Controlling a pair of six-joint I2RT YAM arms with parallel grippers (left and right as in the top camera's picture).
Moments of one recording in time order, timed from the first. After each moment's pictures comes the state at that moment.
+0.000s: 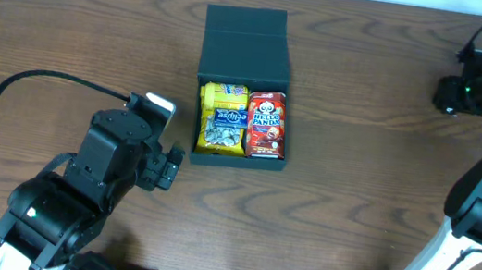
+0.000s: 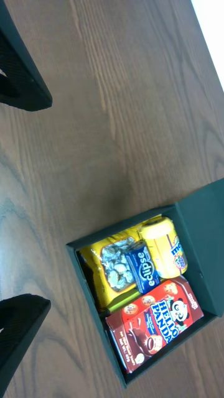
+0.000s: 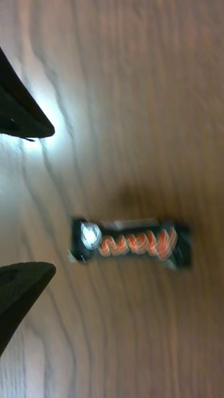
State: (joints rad) left arm -0.49 0.88 1.08 -1.00 -0.22 -0.04; right arm -0.36 2.21 1.85 -0.88 -0.07 -0.29
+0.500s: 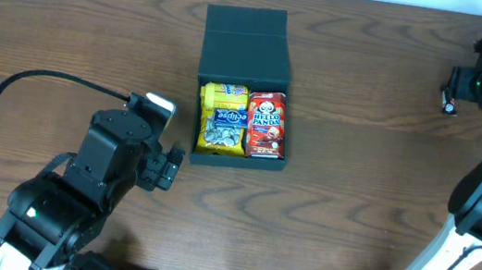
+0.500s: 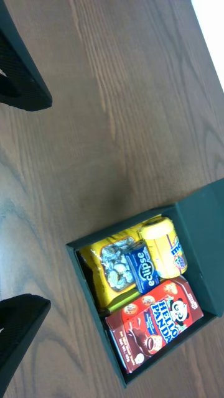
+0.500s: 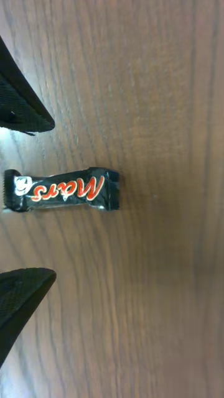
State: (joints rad) left arm -0.49 0.88 1.08 -1.00 -0.22 -0.04; right arm -0.39 2.26 1.85 -0.68 -0.07 -0.29
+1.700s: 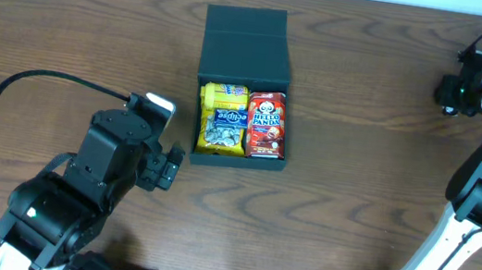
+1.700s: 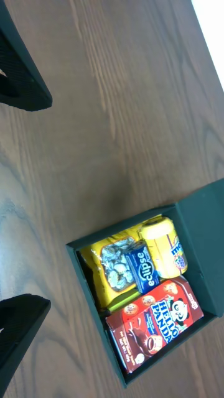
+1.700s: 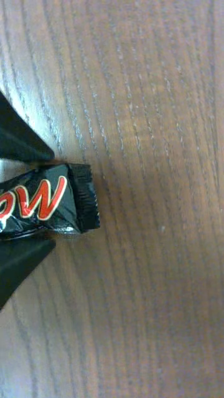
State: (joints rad) left arm -0.49 0.88 1.08 -1.00 -0.22 -0.04; right arm -0.39 2.38 1.85 -0.60 -0.16 -0.21
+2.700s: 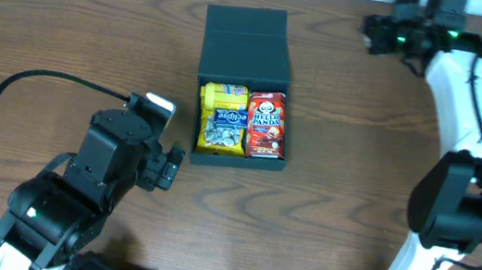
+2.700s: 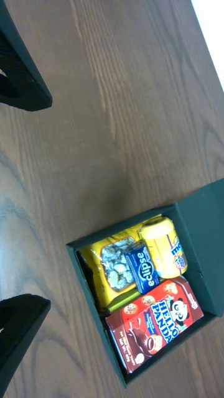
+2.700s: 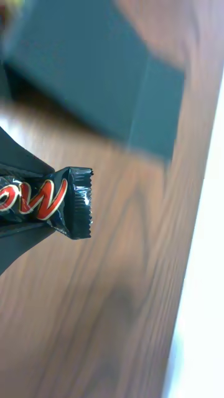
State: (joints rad) left arm -0.49 0.88 1.08 -1.00 -0.22 -0.04; right arm 0.03 2.08 1.85 -0.63 -0.42 -0.14
